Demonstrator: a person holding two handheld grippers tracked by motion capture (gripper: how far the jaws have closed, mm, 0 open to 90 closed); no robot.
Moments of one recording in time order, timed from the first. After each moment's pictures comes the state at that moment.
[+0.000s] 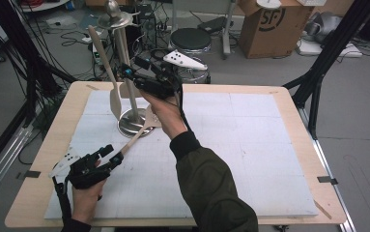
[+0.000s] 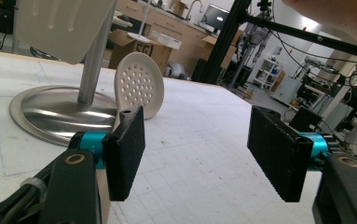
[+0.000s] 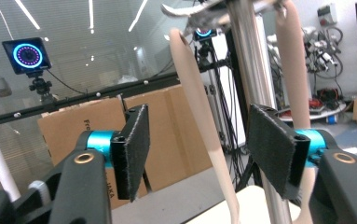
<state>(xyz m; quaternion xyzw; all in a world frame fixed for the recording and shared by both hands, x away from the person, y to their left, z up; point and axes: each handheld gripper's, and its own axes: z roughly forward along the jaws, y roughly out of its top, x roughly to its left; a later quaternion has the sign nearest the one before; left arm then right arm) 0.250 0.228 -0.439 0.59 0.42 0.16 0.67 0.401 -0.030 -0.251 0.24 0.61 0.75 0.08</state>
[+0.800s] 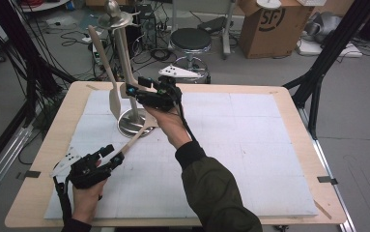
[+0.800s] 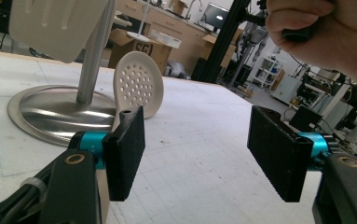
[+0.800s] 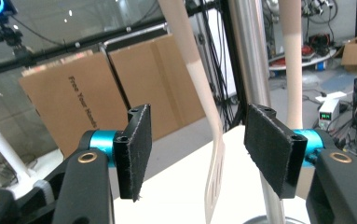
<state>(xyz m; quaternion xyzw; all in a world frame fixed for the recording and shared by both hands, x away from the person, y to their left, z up) 0.251 0.227 -0.439 0.59 0.42 0.16 0.67 0.401 -0.029 -0.286 0.28 0.68 0.67 0.06</state>
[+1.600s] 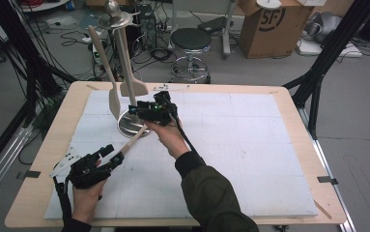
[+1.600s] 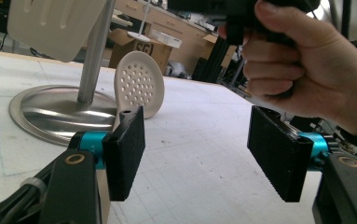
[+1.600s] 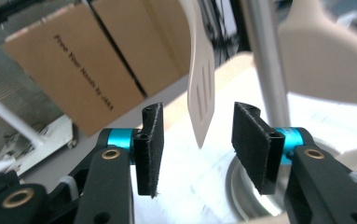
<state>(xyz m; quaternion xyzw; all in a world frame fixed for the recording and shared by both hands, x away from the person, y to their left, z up) 0.251 0.227 -0.438 0.59 0.42 0.16 0.67 0.410 -0.018 -0.346 0.34 0.74 0.58 -0.01</state>
